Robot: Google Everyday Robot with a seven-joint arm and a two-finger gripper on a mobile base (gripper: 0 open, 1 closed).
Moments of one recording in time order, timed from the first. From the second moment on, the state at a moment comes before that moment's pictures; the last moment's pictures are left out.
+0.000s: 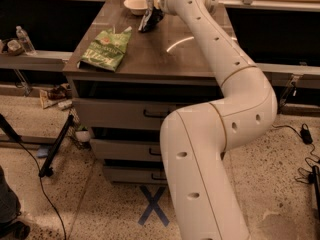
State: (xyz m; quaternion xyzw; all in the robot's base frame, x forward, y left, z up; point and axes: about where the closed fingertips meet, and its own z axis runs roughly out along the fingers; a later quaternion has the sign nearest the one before) arm 0.999 -0.020 0.931 -0.11 0.79 0.15 0.58
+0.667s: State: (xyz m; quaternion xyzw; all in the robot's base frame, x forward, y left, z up) arm 0.995 -0.006 0.931 -0.13 0.79 0.16 0.58
